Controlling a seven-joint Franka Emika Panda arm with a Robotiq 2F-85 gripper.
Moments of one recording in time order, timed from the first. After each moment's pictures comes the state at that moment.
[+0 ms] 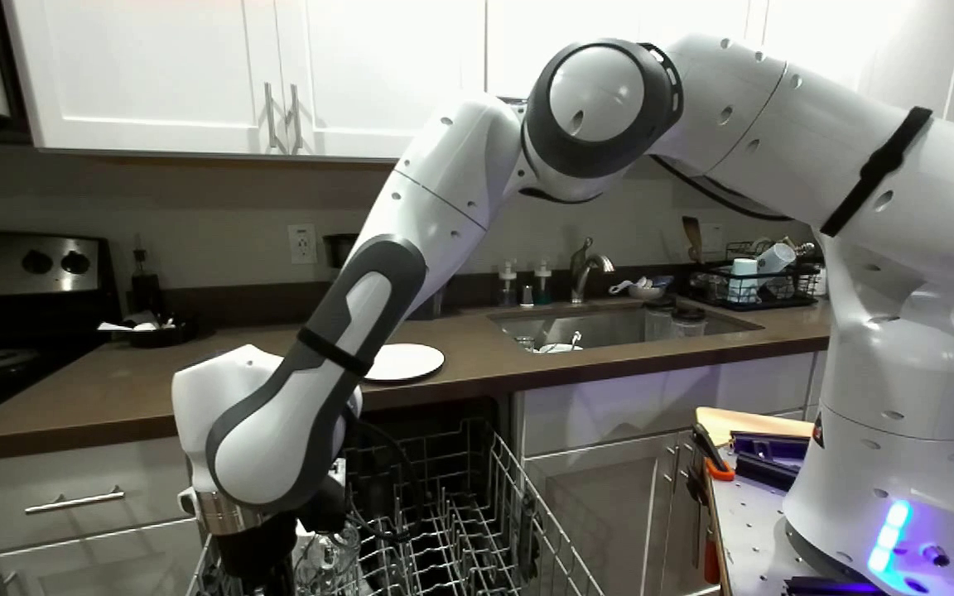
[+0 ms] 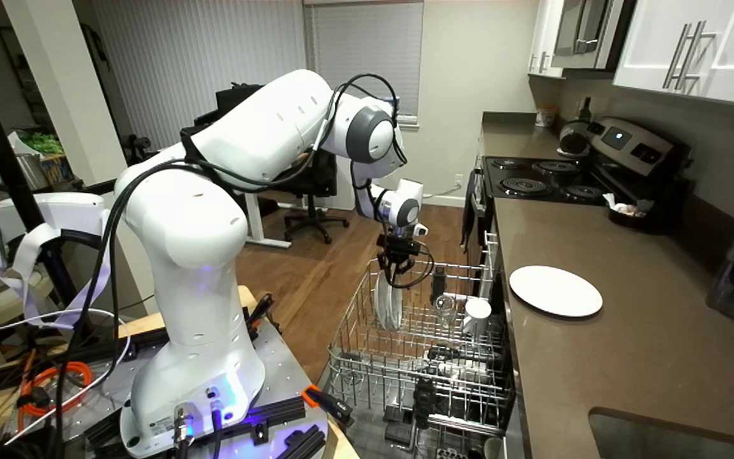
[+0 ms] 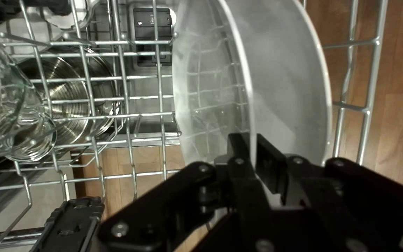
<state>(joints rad) 0.19 1.08 0.20 -1.51 -0.16 2.41 -0.24</state>
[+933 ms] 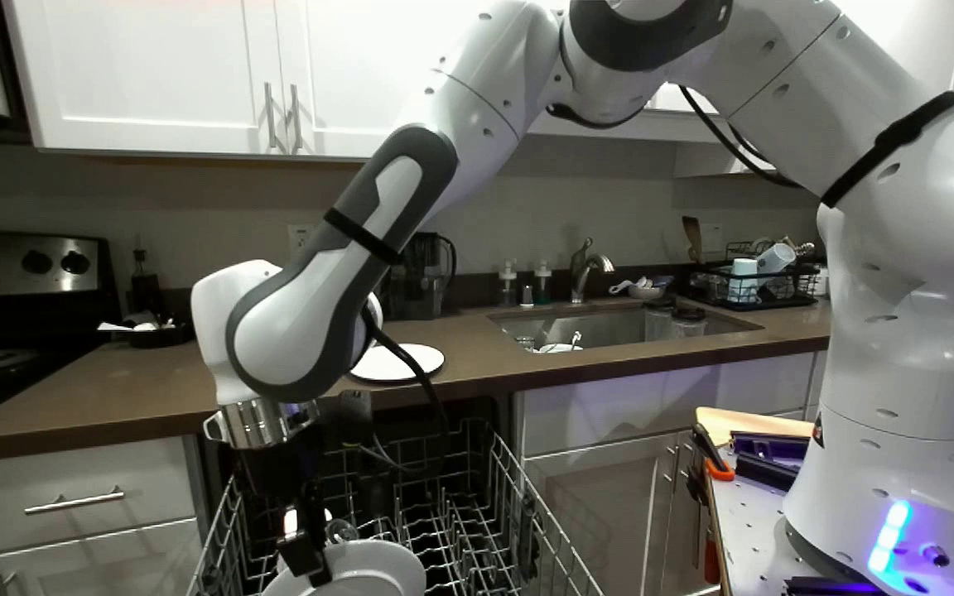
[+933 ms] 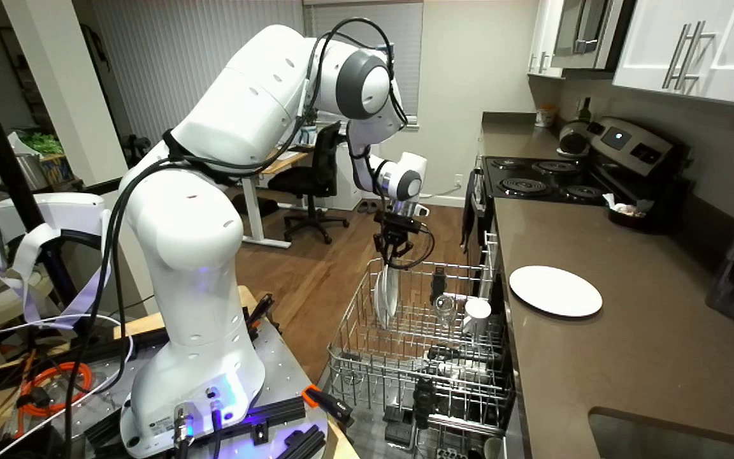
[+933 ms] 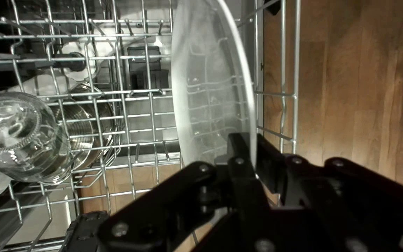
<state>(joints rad) 0.12 0.80 0.24 -1.75 -0.11 2.29 -0.25</state>
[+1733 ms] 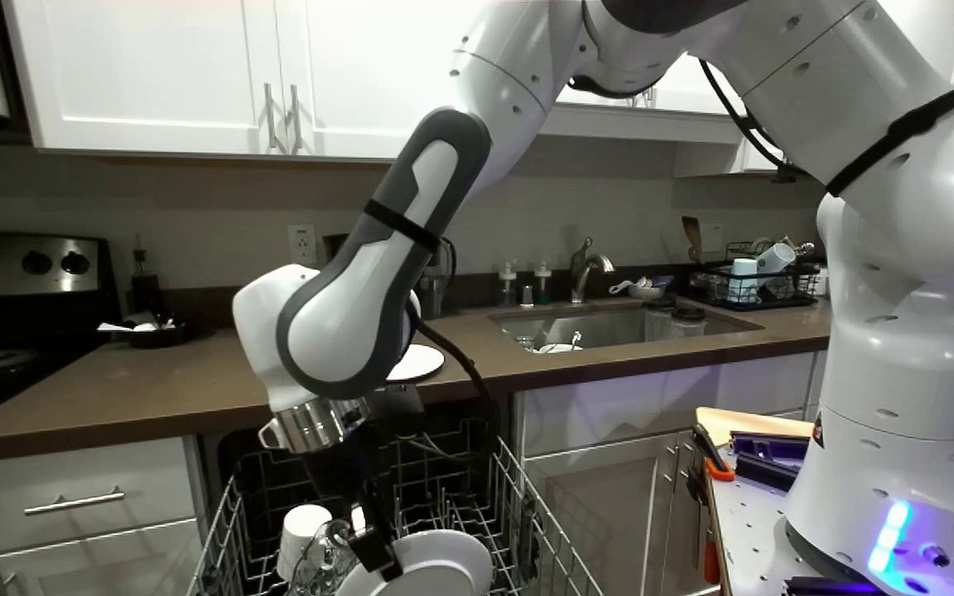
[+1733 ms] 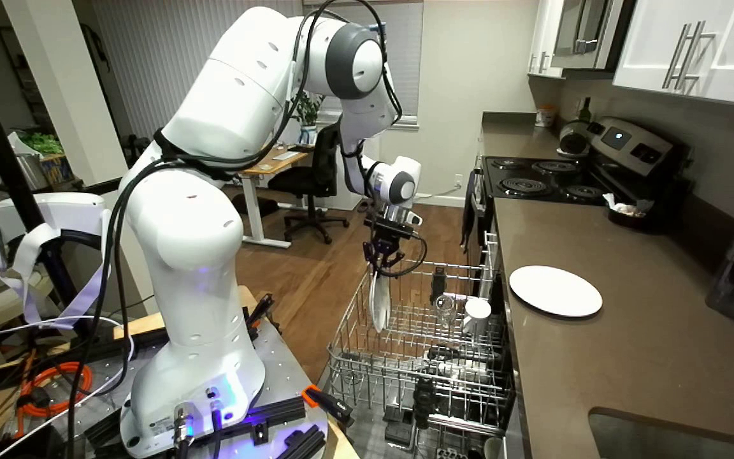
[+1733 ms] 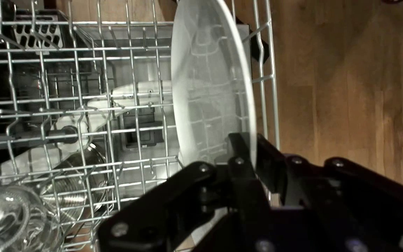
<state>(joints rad) 0.12 0.70 0.21 -1.94 -0.10 2.26 -0.24</state>
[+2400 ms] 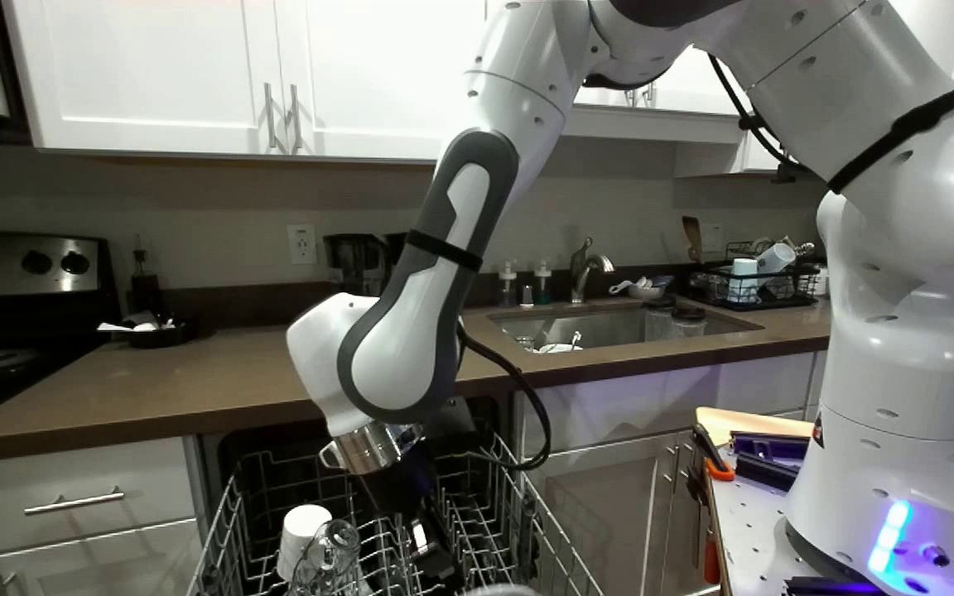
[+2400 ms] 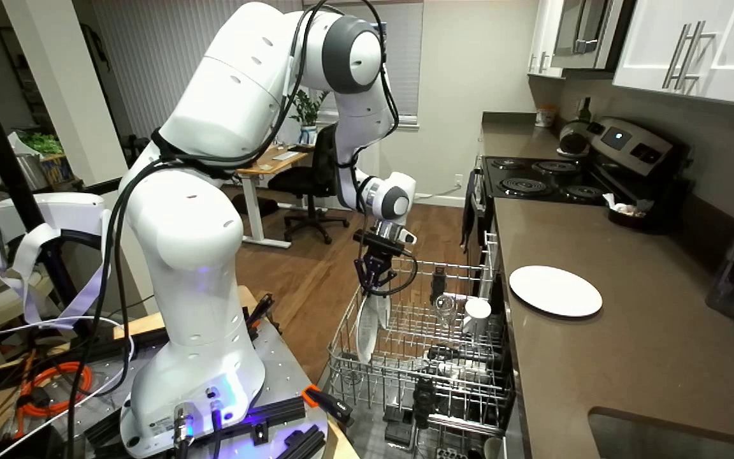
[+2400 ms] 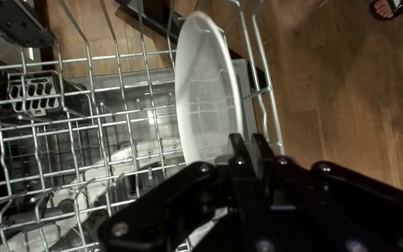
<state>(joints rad) 0.12 0.67 0.18 -2.09 -0.09 2.32 -0.19</state>
